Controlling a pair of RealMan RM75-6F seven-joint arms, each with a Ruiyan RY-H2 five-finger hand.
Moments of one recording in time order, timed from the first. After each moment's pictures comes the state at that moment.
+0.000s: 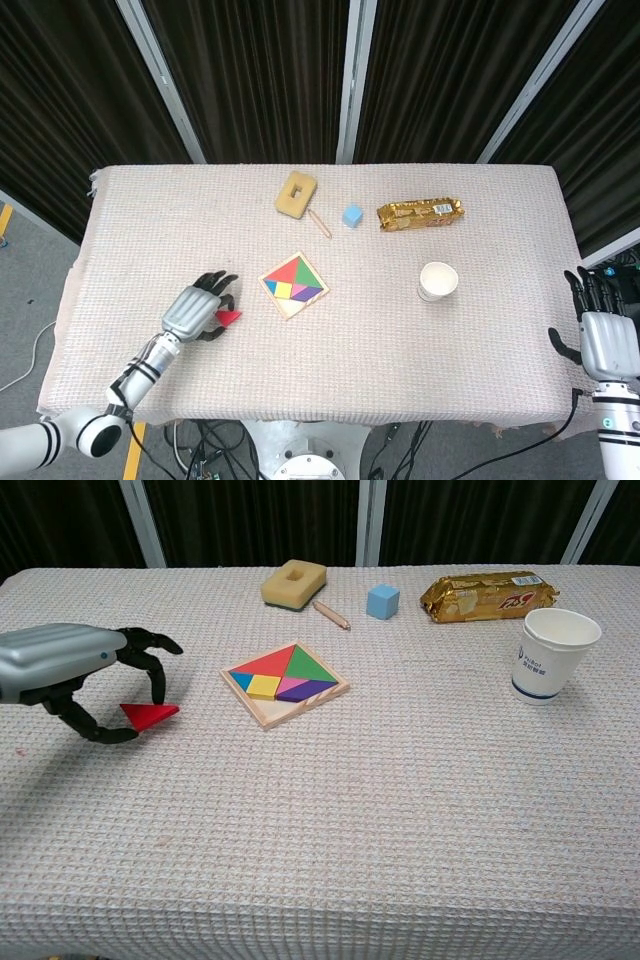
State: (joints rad) left arm -0.59 -1.48 -0.07 -1.48 1.37 0.97 0.21; right arm 0.12 -1.16 0.13 -1.55 -1.36 1.41 -0.06
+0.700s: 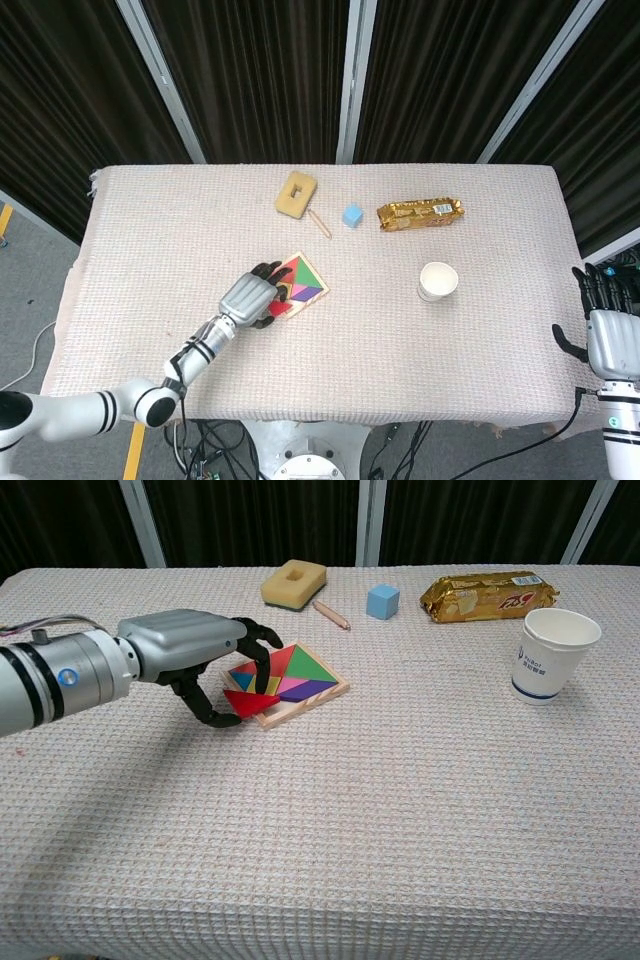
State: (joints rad) left arm -0.79 -1.65 -0.17 -1.41 1.22 0.83 0.37; right arm 0.12 -1.16 0.14 -1.52 -1.37 1.43 0.00
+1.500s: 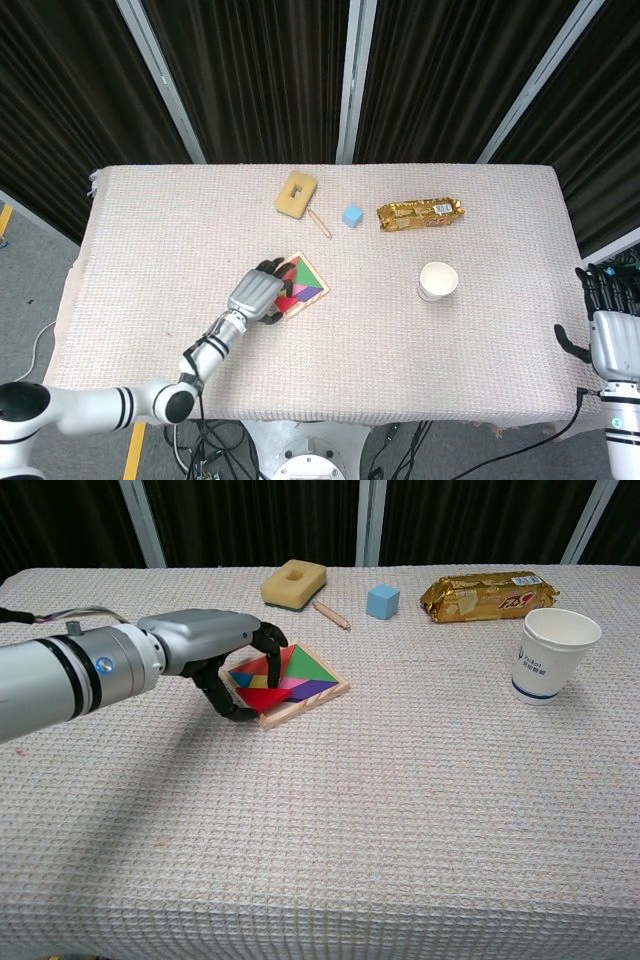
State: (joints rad) left arm -0.85 -1.68 -0.20 -1.46 0.95 0.88 0.51; right arm 0.11 -1.18 0.14 -1.48 -1.38 1.43 0.04
